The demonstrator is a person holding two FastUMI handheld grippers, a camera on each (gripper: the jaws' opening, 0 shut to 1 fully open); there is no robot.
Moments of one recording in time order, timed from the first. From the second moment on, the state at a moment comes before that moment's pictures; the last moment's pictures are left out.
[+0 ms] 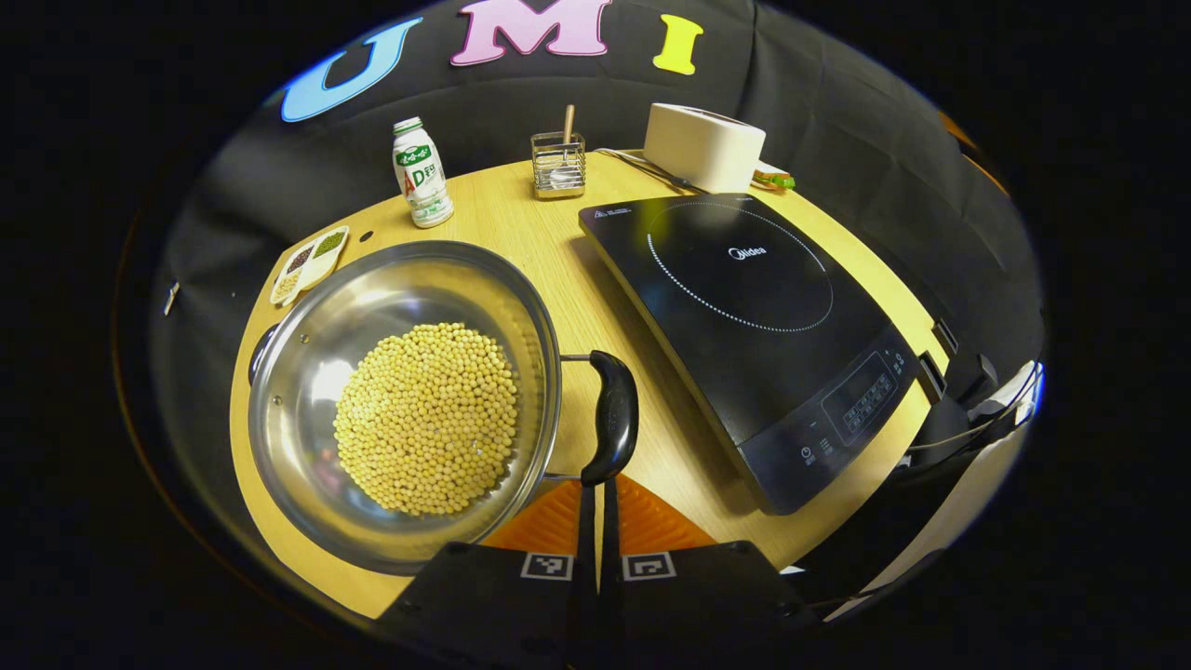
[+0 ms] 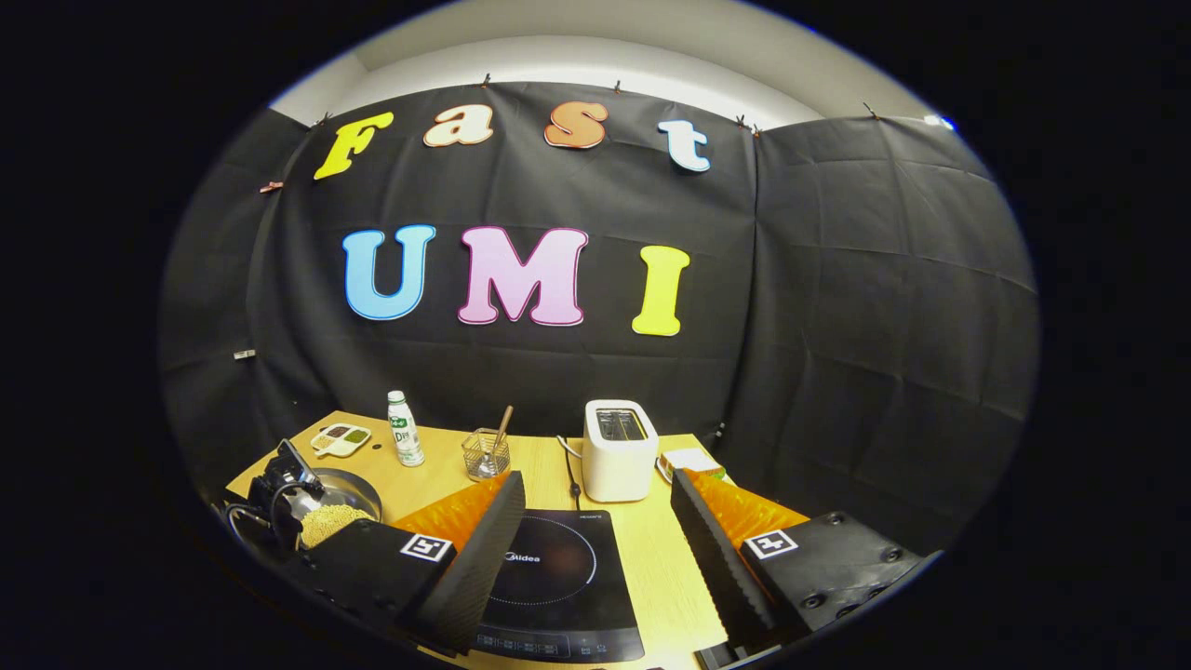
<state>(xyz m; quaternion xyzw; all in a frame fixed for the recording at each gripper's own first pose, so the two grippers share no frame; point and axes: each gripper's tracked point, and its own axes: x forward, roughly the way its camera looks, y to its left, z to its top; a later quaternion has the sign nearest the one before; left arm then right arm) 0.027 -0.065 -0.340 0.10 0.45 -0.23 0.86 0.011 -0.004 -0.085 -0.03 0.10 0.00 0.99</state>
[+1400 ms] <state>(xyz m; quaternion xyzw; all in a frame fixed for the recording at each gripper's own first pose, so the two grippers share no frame) 0.111 -0.104 -0.335 0.08 0.42 -0.21 0.88 0.031 -0.033 -0.095 -0.03 0.10 -0.02 0.99</state>
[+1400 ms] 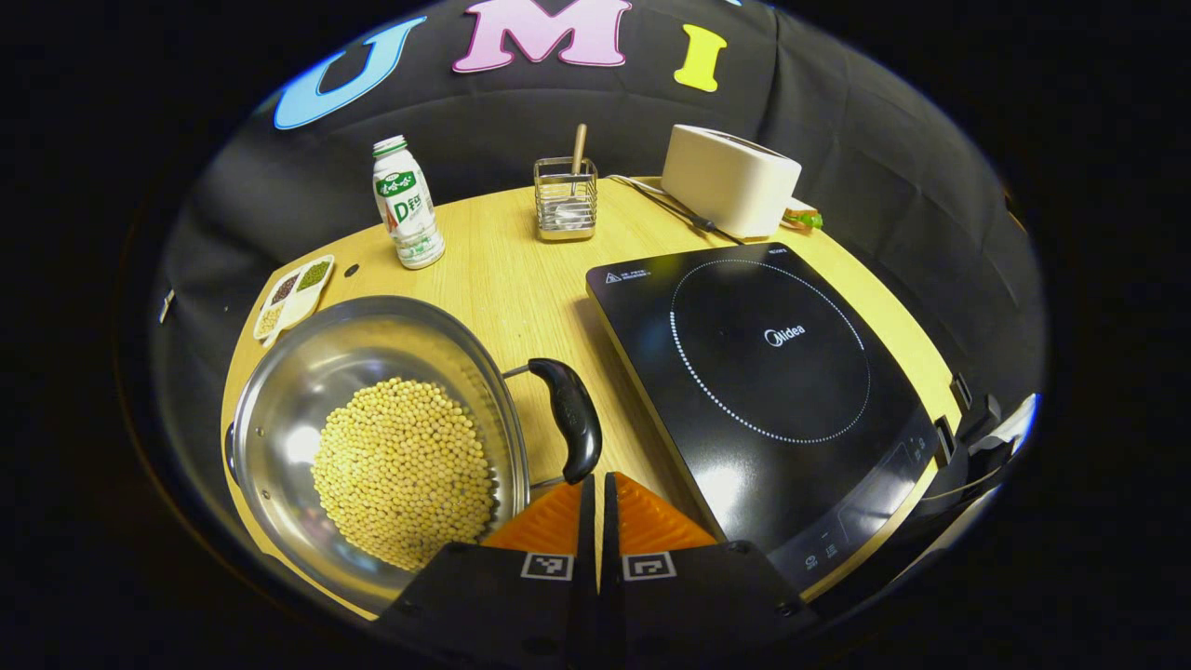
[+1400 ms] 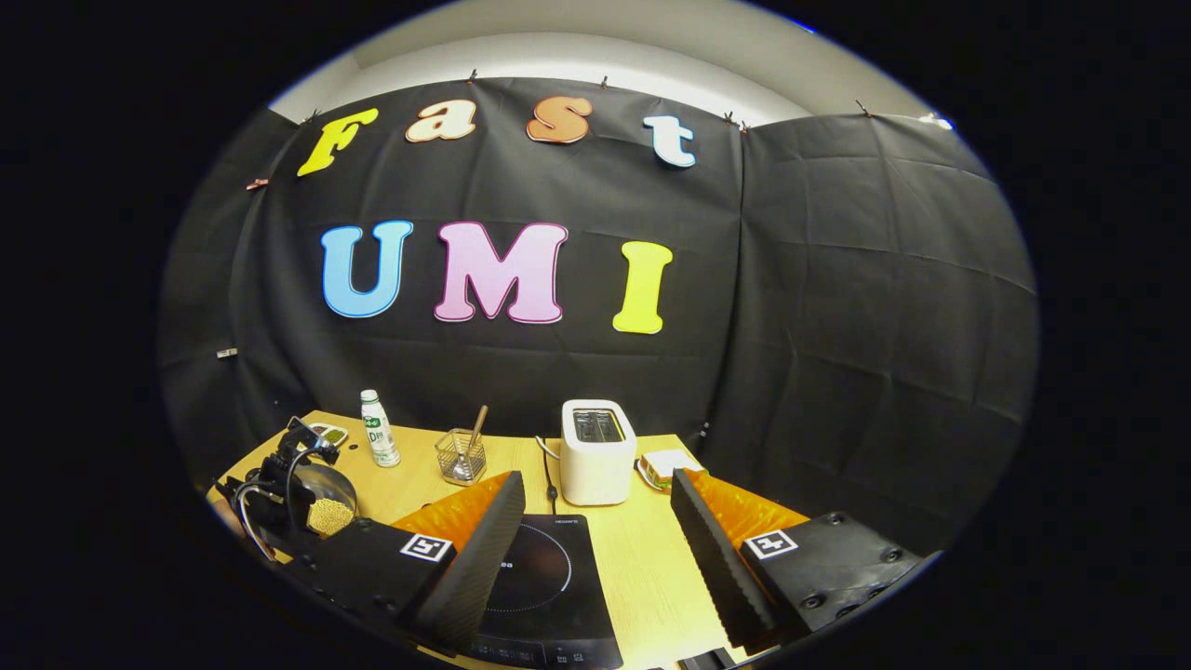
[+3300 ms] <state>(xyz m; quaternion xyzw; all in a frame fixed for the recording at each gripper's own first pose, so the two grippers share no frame) 0.103 0.062 -0.202 -0.02 0.27 -0.06 0.96 0.028 0.200 -0.248 0.03 0.37 0.22 0.90</state>
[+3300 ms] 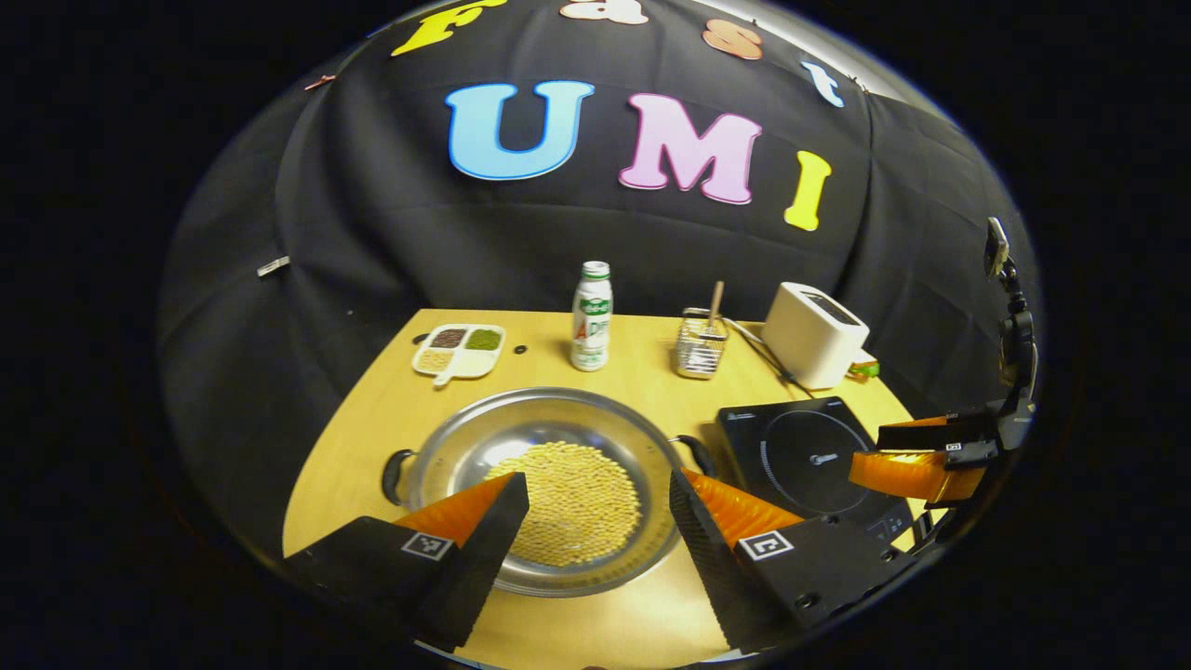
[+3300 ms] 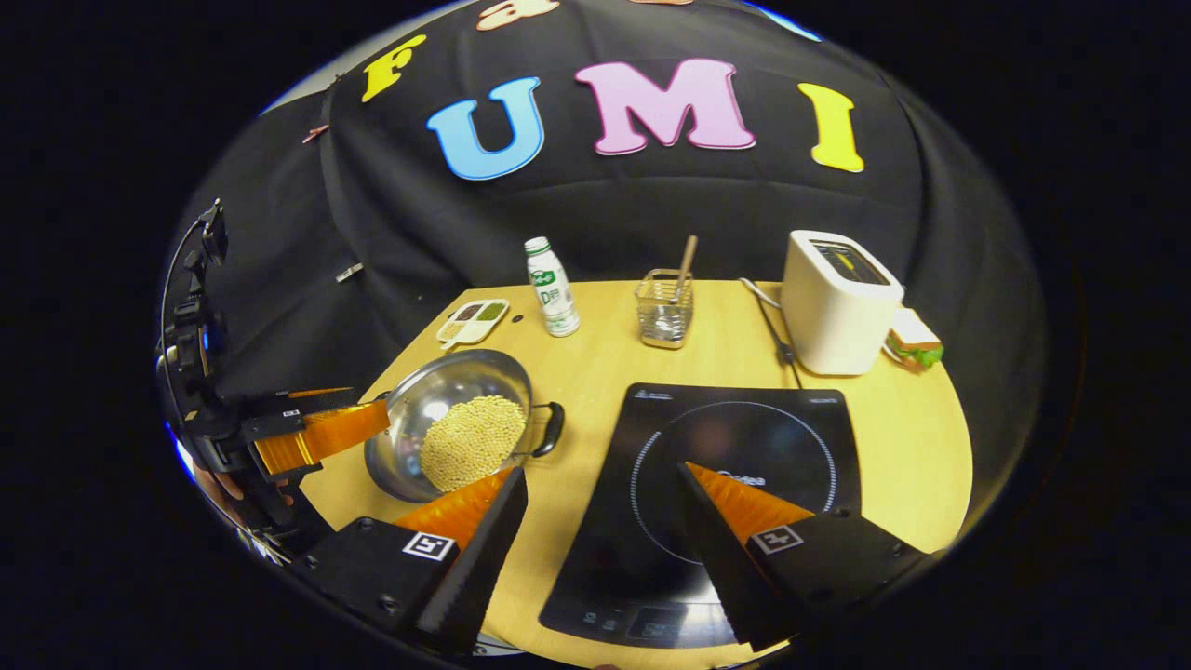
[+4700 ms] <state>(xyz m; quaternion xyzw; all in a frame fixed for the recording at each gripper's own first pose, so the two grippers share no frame) 0.181 0.210 -0.342 -0.10 0.36 -0.09 0.92 0.086 0.318 -0.393 0.05 0.47 0.20 0.86</state>
